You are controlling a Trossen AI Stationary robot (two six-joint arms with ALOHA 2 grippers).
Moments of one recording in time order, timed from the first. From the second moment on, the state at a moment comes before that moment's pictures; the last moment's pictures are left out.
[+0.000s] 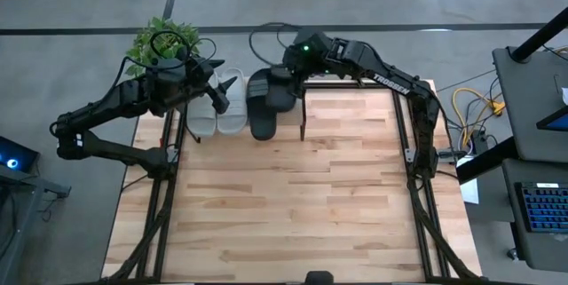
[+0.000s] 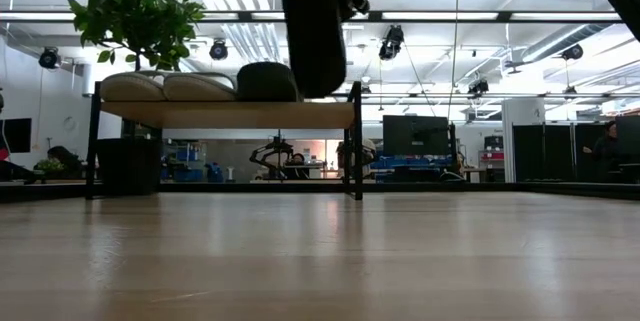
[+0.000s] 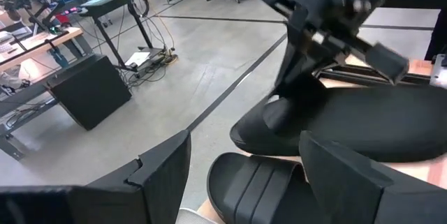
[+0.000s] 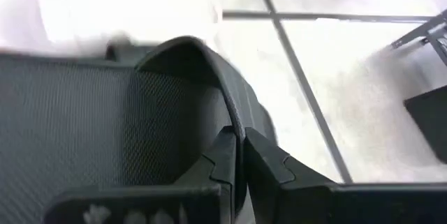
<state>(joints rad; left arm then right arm) 0.25 1.03 1.38 -0.64 -0.51 0.08 -0.39 1.95 2.20 -0.97 0.15 -0.32</state>
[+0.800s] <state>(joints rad) 0.25 1.03 1.38 -0.64 -0.51 0.08 -0.43 1.85 1.87 -0.65 0.13 -0.10</state>
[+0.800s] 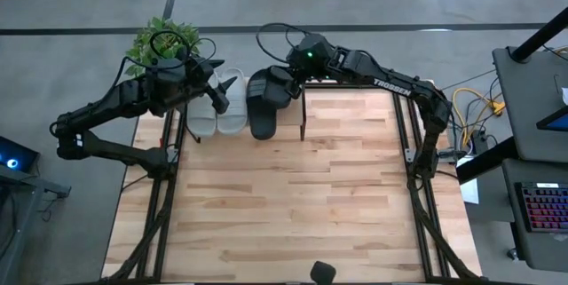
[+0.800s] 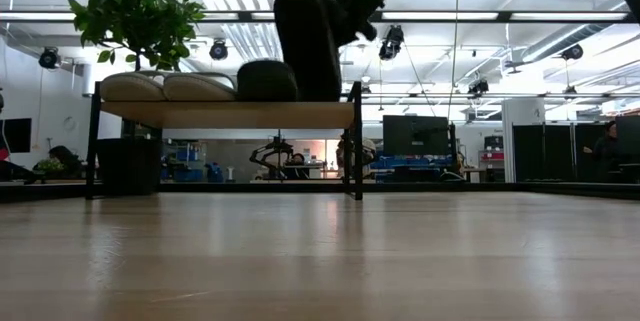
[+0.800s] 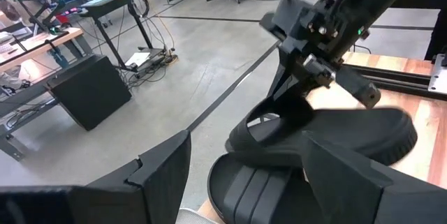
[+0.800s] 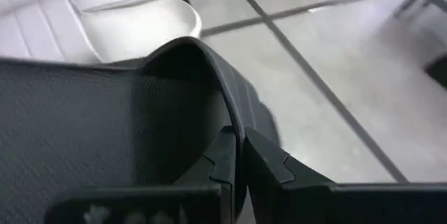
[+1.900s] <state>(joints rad) 0.25 1.03 1.38 -0.64 -0.51 0.08 -0.50 1.68 1.46 -0.25 -0.02 -0.45</state>
